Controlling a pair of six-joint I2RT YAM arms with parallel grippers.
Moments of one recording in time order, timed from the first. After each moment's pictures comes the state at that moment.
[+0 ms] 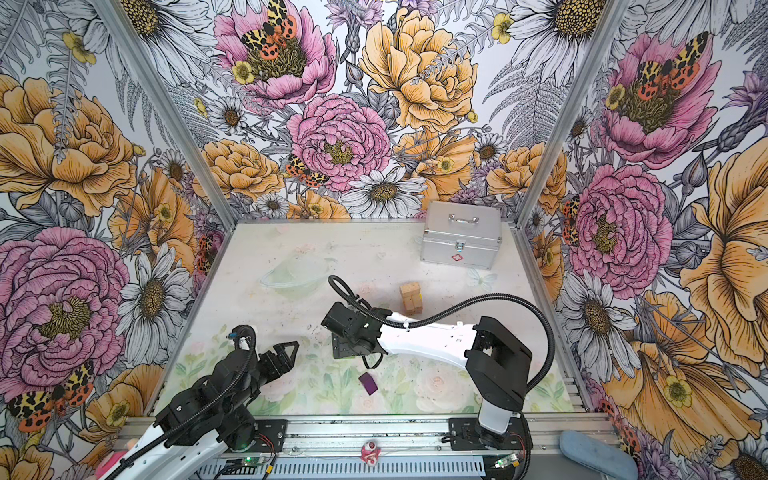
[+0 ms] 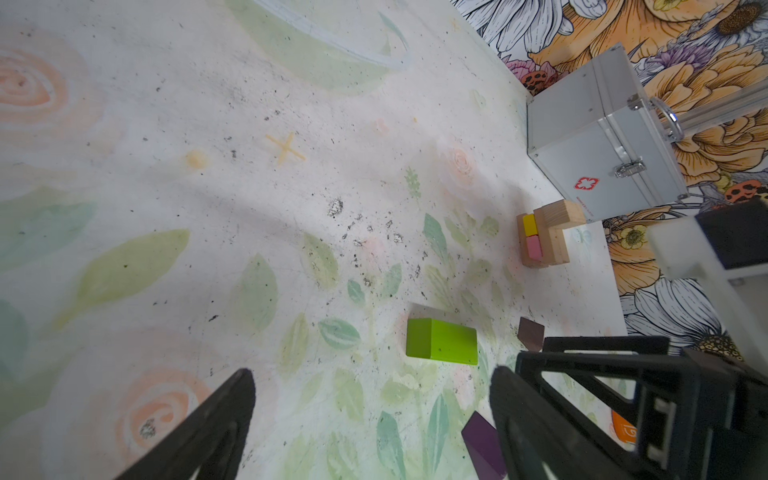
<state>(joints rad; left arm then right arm) -0.73 0.19 0.33 -0.77 -0.30 -0.99 1.09 1.72 1.26 -0.71 0.13 0.87</state>
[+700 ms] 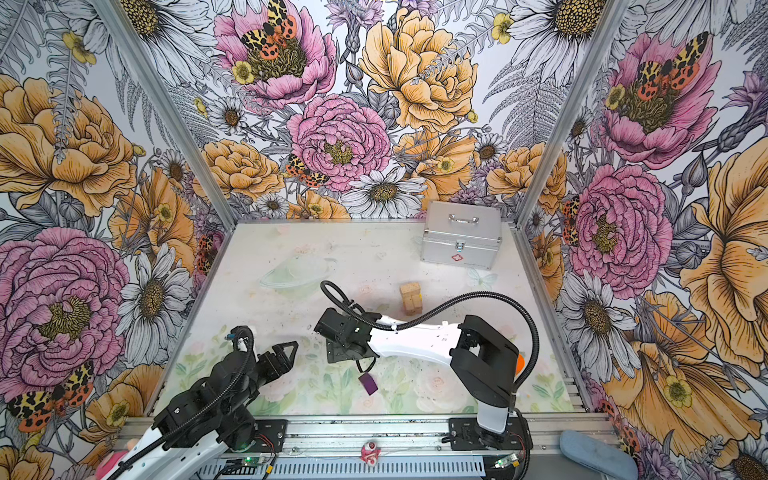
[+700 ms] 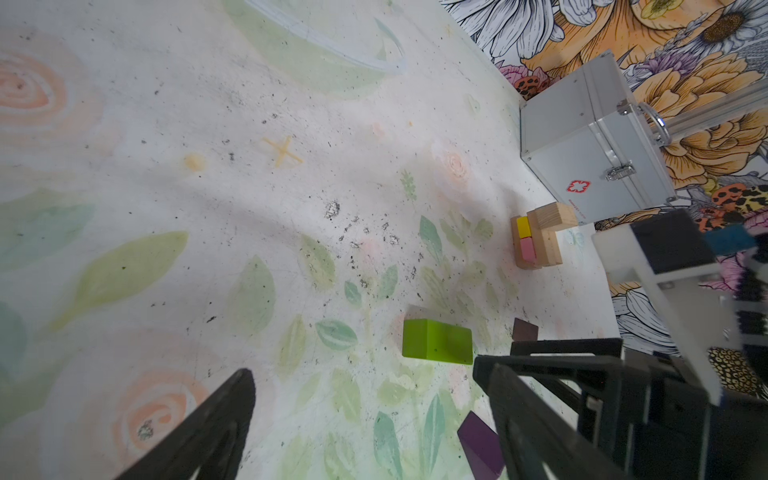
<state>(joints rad) -0.73 0.16 0.33 -0.78 -0.30 -0.99 1.13 1.80 1.29 -0.69 0.13 0.91</state>
